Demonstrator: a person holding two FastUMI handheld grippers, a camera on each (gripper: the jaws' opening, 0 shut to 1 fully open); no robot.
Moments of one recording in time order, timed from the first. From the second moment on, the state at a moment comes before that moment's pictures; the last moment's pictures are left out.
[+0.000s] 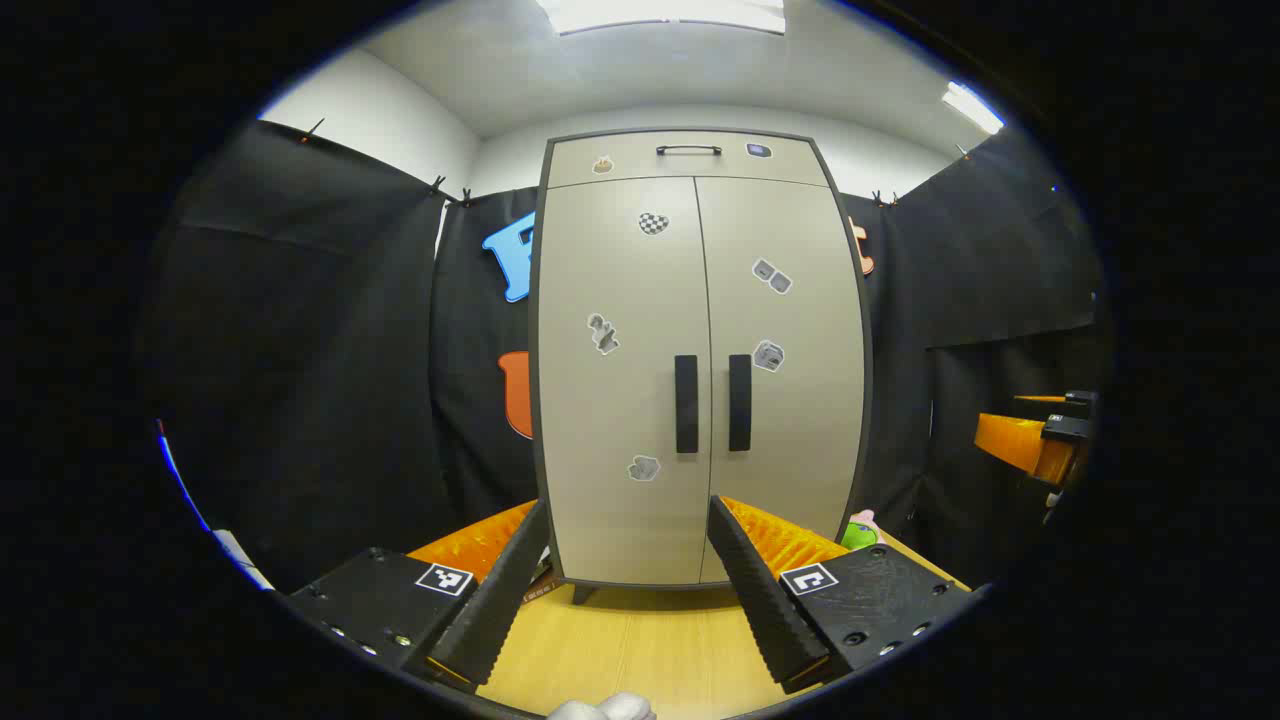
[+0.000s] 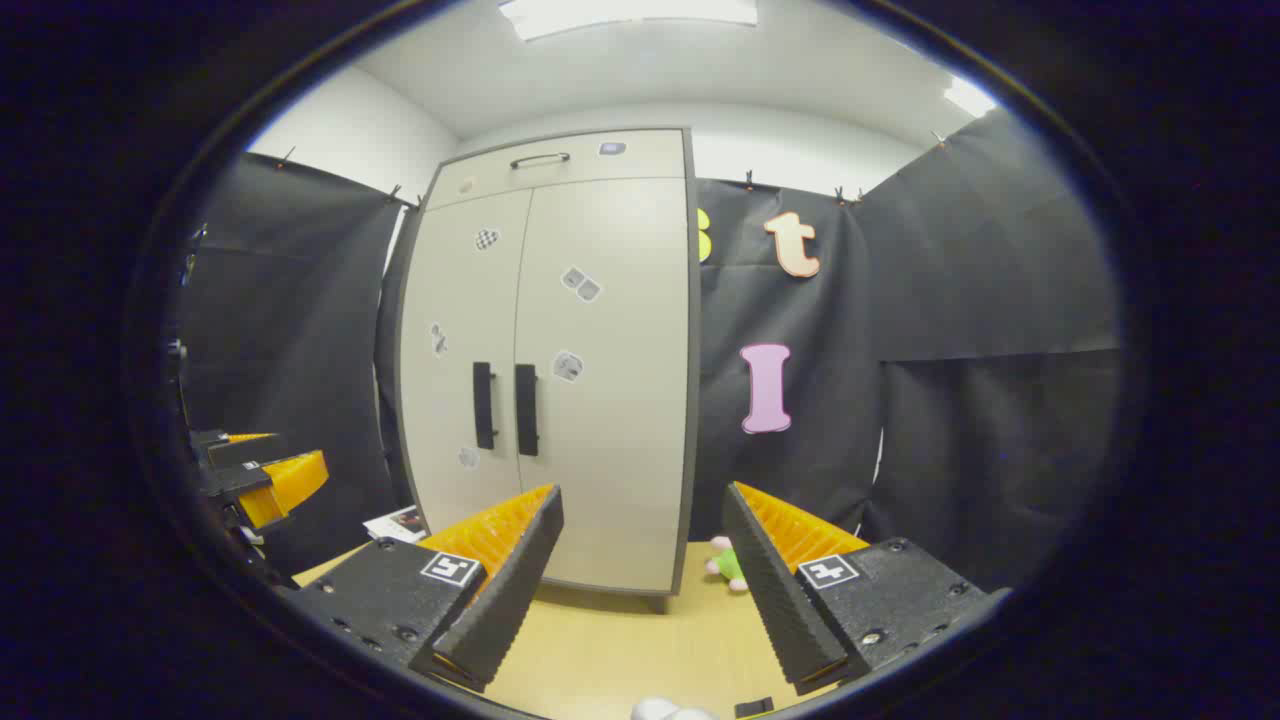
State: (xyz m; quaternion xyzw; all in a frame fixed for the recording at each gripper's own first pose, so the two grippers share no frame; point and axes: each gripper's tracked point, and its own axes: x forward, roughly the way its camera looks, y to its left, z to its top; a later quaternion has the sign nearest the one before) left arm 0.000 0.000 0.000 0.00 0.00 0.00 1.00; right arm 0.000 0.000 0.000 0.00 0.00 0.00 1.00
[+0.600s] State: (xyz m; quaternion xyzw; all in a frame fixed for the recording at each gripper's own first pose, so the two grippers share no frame) left arm -0.016 0.034 0.047 0.00 -0.02 0.00 1.00; right arm -0.025 0.017 0.036 -0.02 -0.01 -0.02 1.00
